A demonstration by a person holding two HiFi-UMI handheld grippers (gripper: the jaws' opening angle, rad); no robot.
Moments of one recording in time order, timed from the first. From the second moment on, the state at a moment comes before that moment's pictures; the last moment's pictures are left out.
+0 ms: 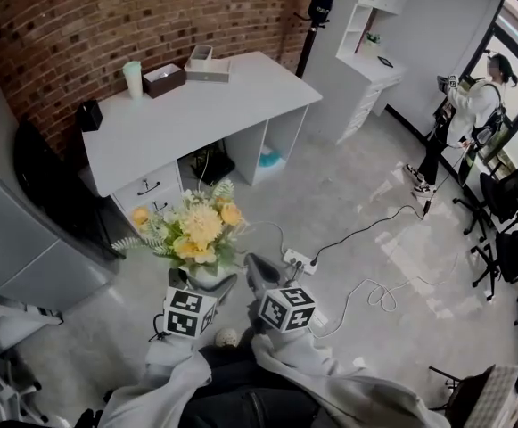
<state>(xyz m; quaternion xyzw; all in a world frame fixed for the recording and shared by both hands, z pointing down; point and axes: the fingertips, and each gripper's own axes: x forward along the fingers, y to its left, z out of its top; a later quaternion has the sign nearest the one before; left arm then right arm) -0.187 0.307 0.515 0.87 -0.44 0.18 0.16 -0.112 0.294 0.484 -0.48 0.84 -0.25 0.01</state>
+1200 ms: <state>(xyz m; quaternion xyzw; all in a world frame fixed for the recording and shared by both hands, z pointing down) -0.163 0.132 0.531 0.86 -0.45 0.18 0.18 -0.052 0.111 0.491 -0.49 0.83 -0.25 0.00</state>
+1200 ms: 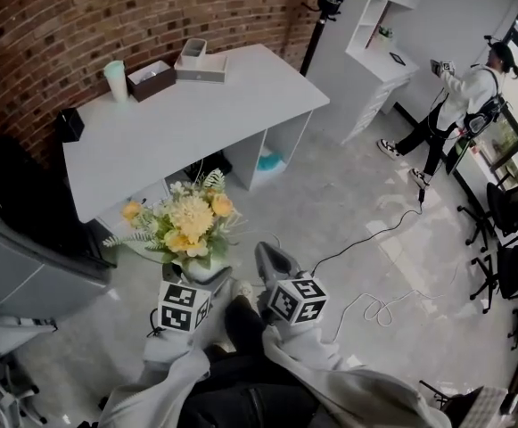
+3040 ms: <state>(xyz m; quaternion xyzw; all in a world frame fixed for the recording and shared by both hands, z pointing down) -0.019 -0.160 0.538 0.88 -0.41 0.18 0.16 0.066 -0.163 0.524 -0.50 0.82 -0.29 0.01</state>
